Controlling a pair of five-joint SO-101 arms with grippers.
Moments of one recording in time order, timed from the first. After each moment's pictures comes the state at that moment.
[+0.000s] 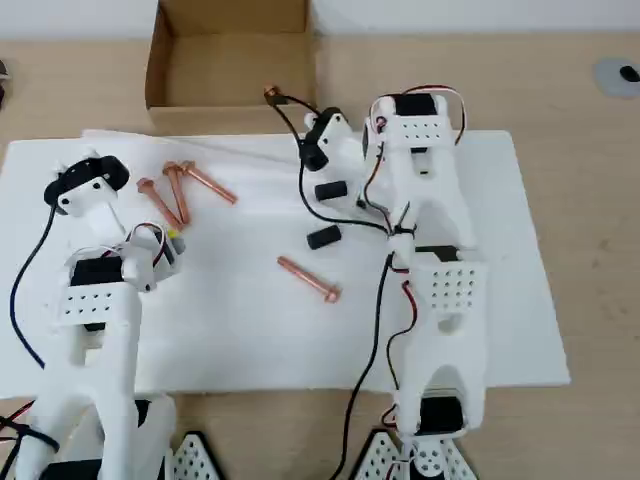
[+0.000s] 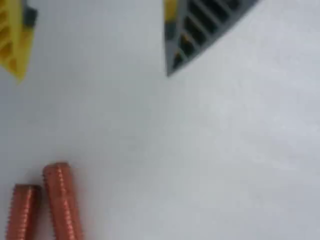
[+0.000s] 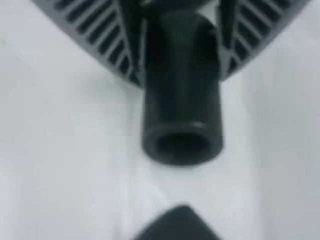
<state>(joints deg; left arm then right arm) -9.5 -35.3 57.9 46.0 9.3 -7.3 47.5 -41.5 95.4 49.9</state>
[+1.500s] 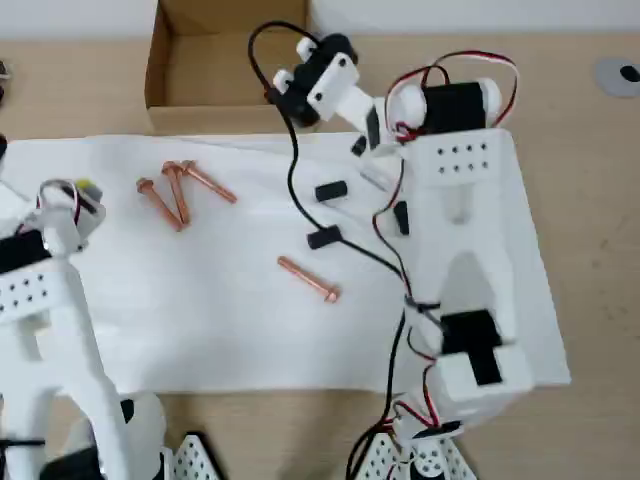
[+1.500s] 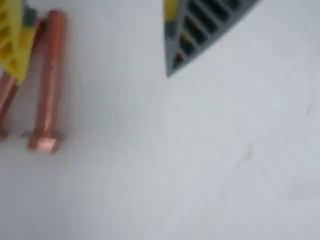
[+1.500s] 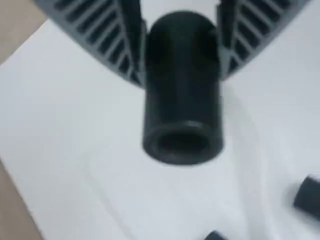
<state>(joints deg) -25.0 -31.3 34.4 55.9 17.5 -12.8 5.2 -29.0 101.6 37.4</state>
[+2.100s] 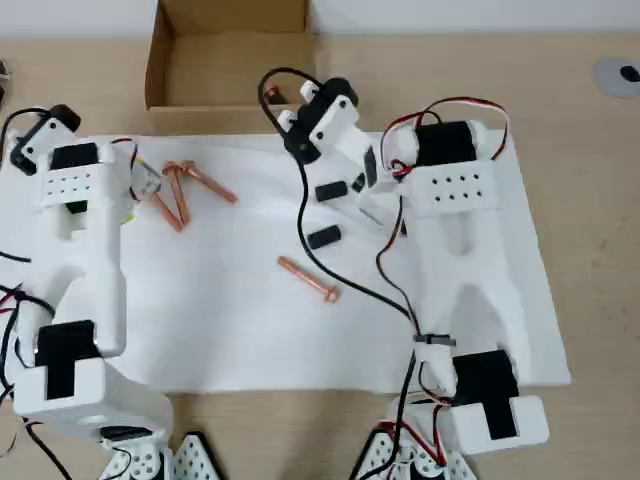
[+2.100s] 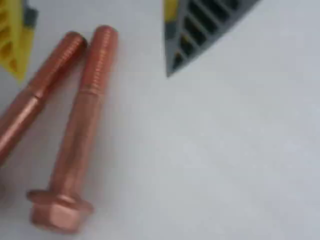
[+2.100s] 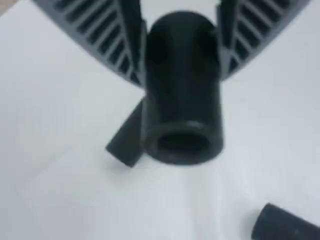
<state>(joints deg) -12.7 4.7 11.0 64.7 30.5 -12.8 -5.5 -1.3 88.5 35.9</state>
